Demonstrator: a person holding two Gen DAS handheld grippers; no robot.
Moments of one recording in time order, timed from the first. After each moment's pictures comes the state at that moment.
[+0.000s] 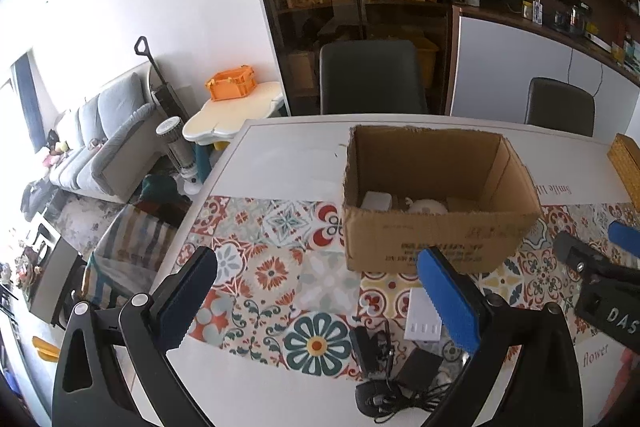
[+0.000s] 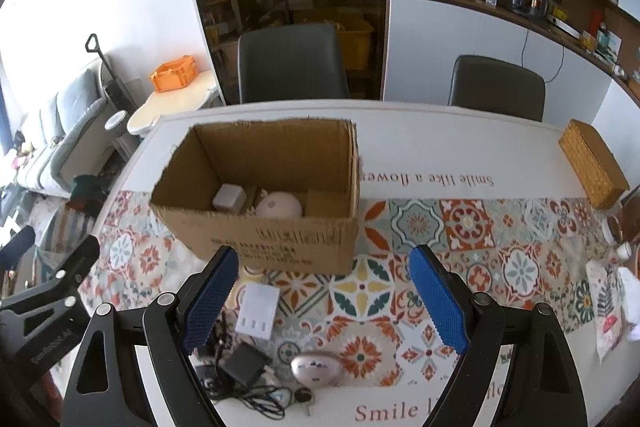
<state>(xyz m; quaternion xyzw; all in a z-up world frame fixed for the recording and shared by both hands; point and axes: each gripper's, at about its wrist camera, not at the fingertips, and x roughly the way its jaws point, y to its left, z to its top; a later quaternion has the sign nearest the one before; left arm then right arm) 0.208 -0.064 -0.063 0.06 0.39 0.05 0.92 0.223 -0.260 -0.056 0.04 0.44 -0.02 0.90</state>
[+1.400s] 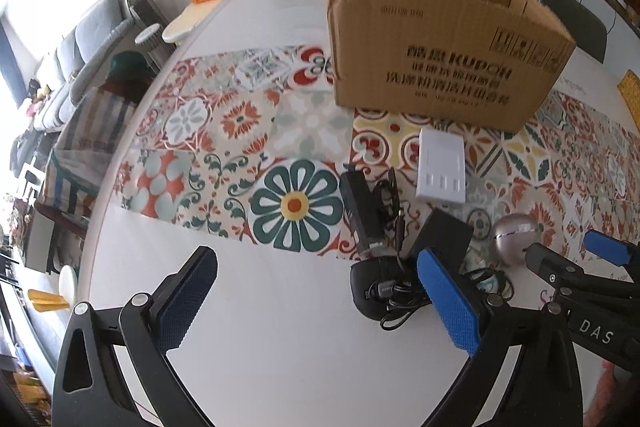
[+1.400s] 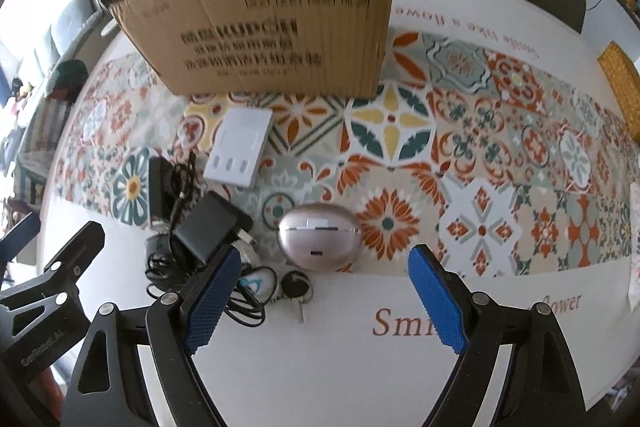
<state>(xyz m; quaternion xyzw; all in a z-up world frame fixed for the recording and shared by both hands) 0.171 -0.060 -0.193 0.04 0.55 0.05 0.83 0.181 -0.248 -0.194 0.03 0.60 0.02 0.80</state>
